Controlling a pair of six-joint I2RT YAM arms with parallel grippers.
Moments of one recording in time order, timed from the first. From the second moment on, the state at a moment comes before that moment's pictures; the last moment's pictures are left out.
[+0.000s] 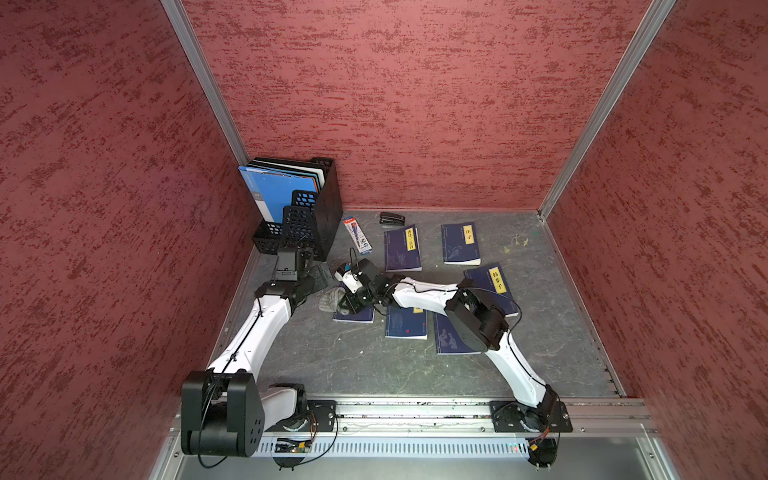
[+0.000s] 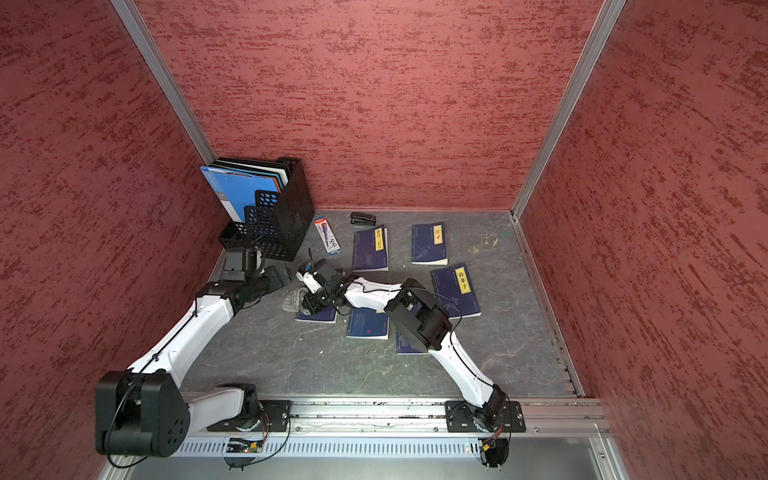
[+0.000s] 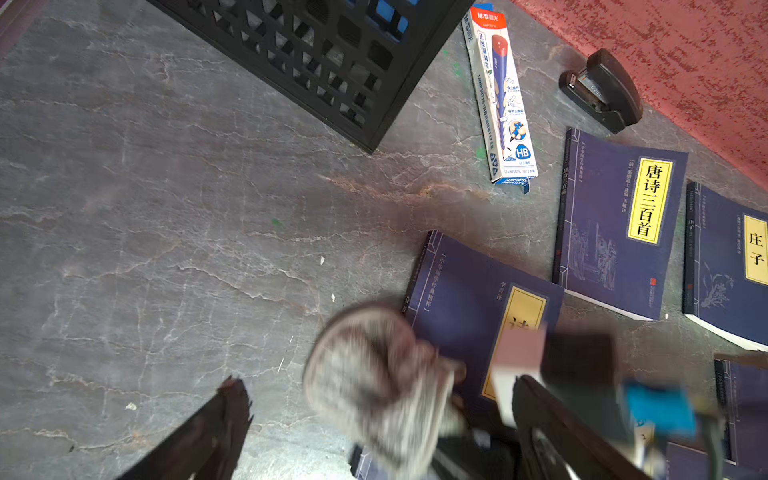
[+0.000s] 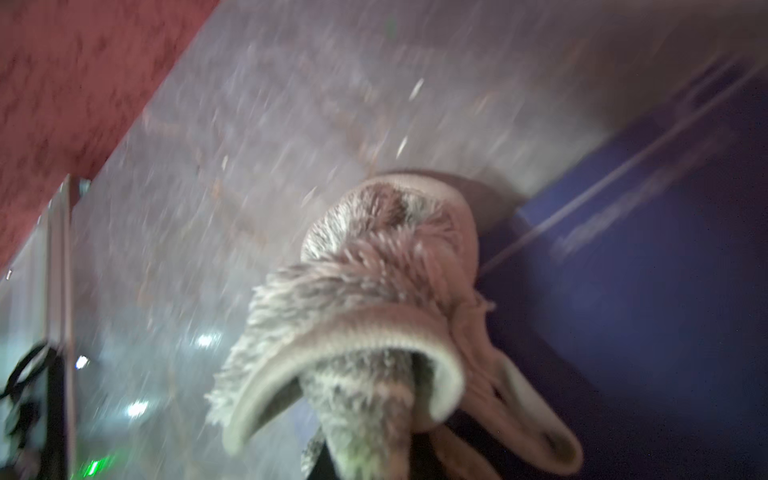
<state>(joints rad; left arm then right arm) -0.03 1.21 0.82 -0.47 0.03 -0.46 0.89 2.41 1.83 -0.18 -0.35 0.29</state>
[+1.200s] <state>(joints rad) 0.00 1.19 0.82 -0.47 0.04 -0.47 0.86 2.39 1.79 -0.16 -0.38 0.31</state>
